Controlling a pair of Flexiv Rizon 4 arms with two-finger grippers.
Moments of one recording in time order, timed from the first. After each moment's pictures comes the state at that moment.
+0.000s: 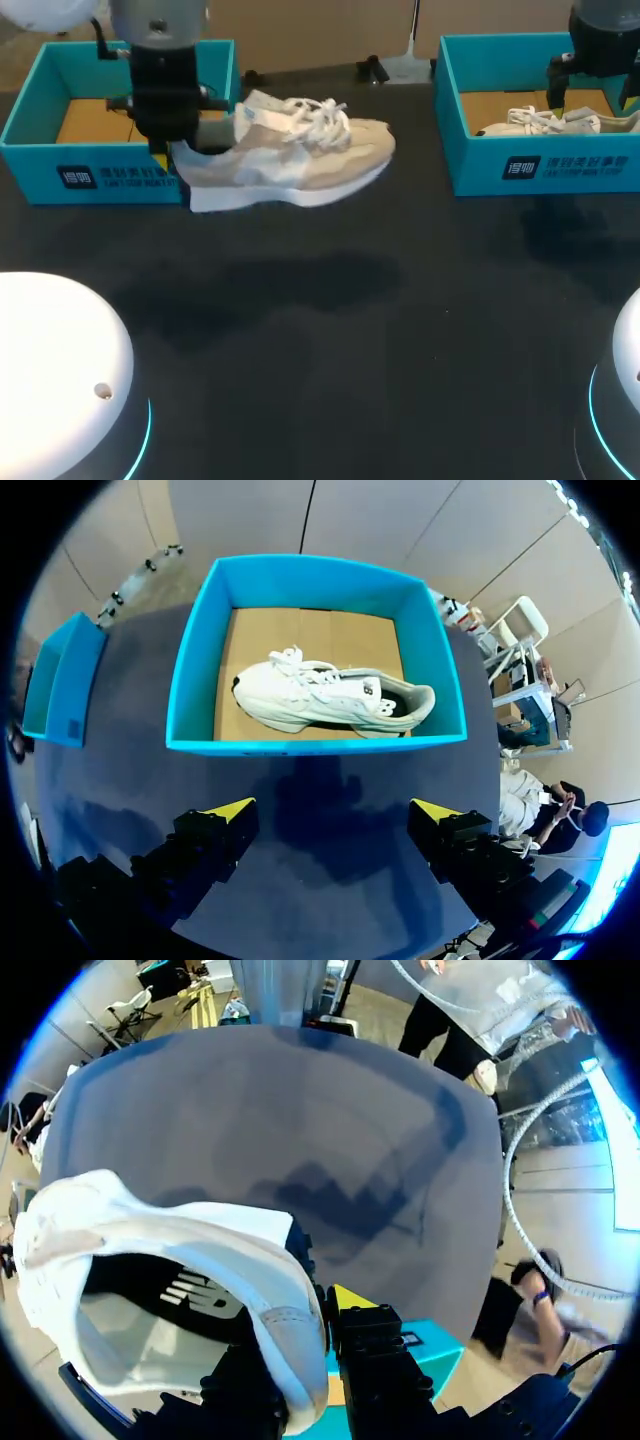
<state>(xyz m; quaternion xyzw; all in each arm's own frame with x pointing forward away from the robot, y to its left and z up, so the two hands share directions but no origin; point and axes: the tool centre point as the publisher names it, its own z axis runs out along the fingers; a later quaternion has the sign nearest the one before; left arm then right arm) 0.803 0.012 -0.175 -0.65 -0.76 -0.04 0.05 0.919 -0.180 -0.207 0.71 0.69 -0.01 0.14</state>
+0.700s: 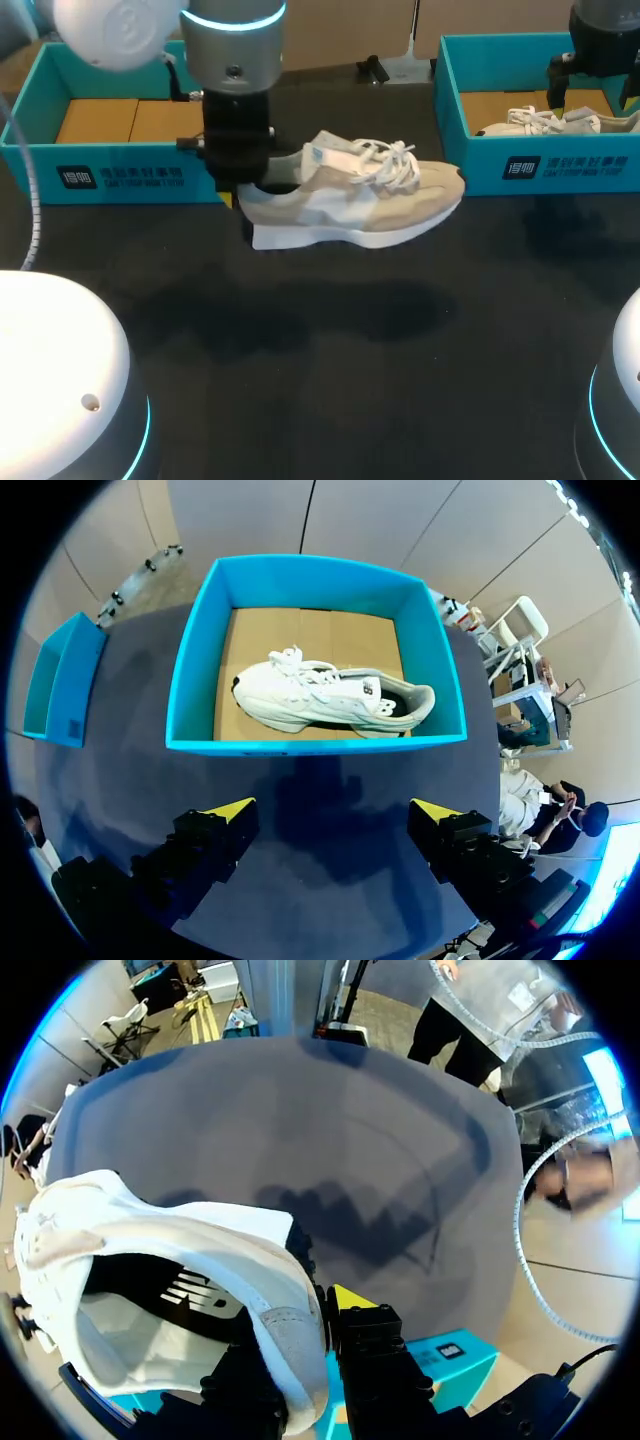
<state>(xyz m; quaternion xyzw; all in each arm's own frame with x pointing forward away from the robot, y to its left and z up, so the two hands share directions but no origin) 0.759 -0.068 -0.199 -0.68 -0.73 -0.02 0.04 0.919 -0.180 -0.207 0.71 0.69 -0.01 0.14</state>
